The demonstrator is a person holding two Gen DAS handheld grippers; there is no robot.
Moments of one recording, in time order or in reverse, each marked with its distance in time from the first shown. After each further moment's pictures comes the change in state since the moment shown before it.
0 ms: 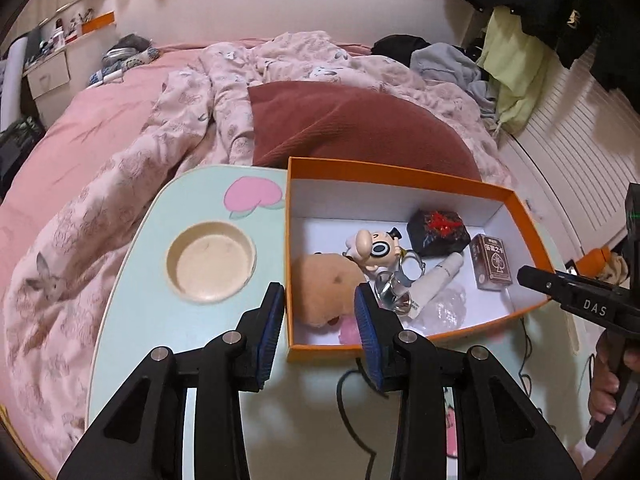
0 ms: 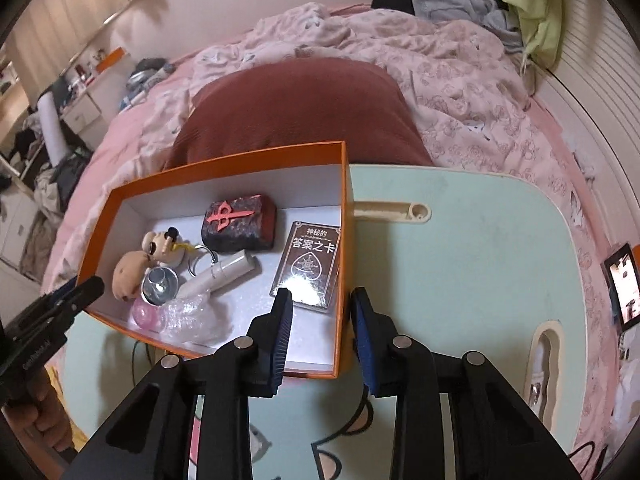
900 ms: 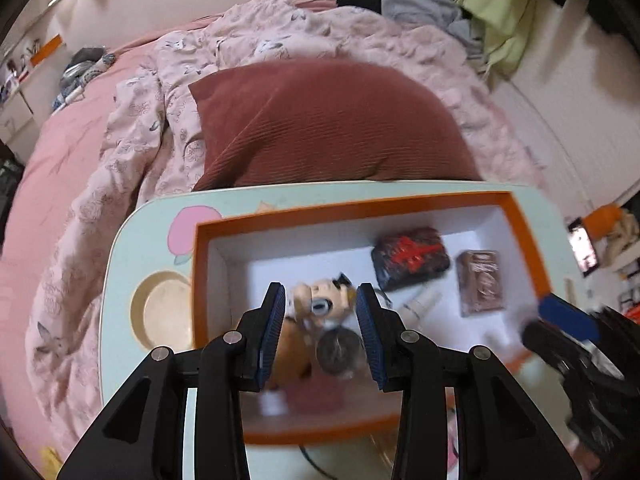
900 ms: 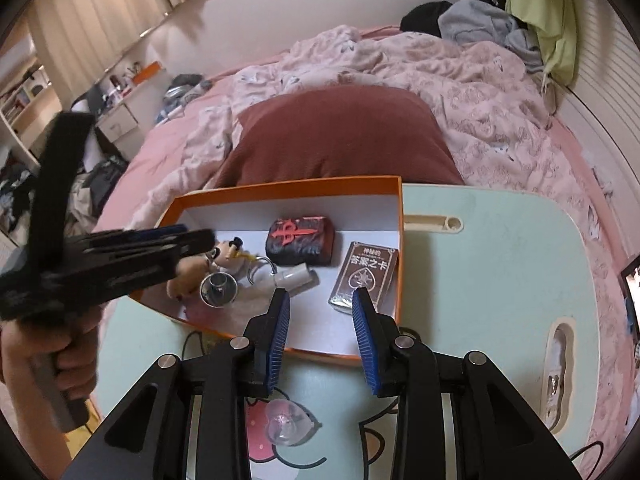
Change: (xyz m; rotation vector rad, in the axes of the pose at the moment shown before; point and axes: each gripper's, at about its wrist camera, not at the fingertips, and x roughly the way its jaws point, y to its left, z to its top) left arm 0.049 -0.066 0.060 0.160 0.207 0.044; right arm -0.029 0.023 -0.006 -0.016 -0.078 0.111
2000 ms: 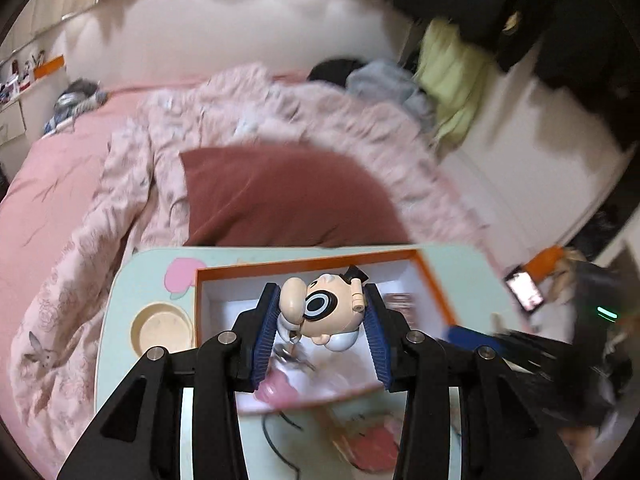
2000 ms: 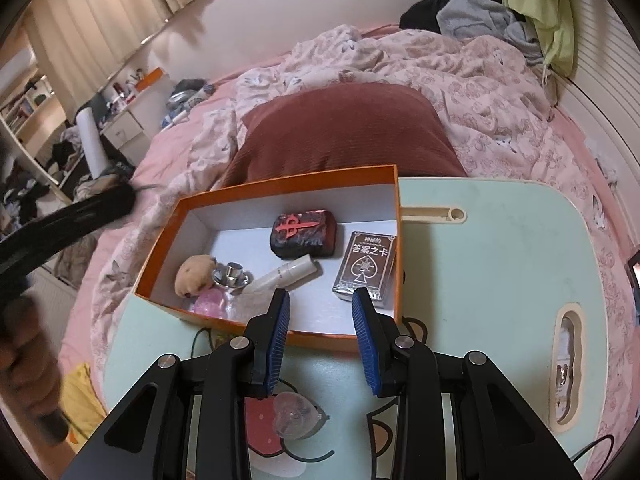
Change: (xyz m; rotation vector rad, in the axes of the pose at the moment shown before) left arm -0.105 0.007 -0.030 -0.020 -0.302 -0.198; right arm -0.003 -0.001 -0.005 0.021 -0.006 0.037
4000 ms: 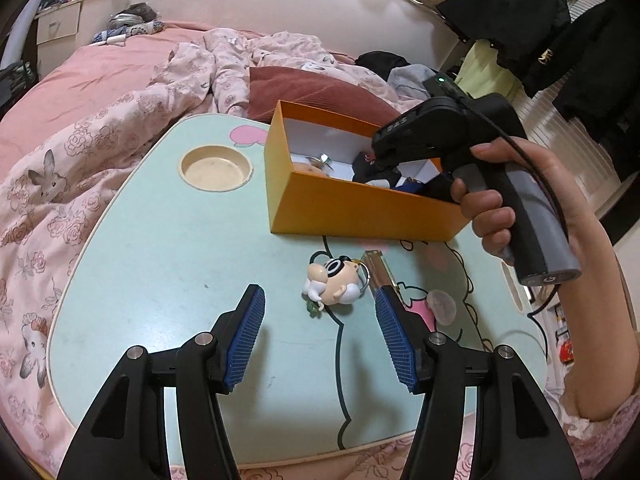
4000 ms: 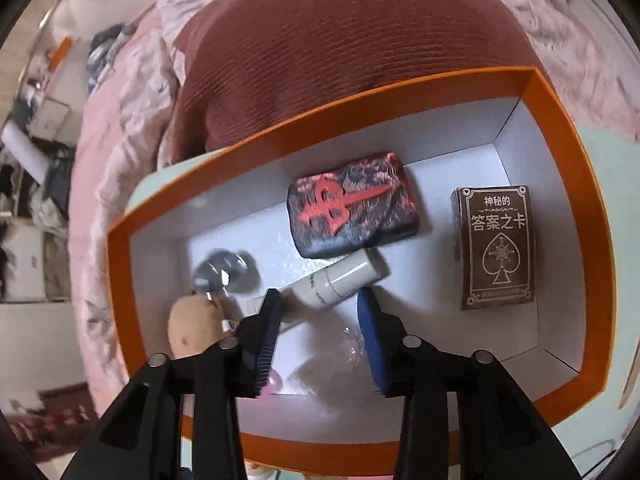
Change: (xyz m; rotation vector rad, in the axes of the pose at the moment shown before) left arm -0.022 0.063 -0.148 -0.247 0.019 -0.006; right arm 0.139 0.050 0.064 0.238 0.427 -0.119
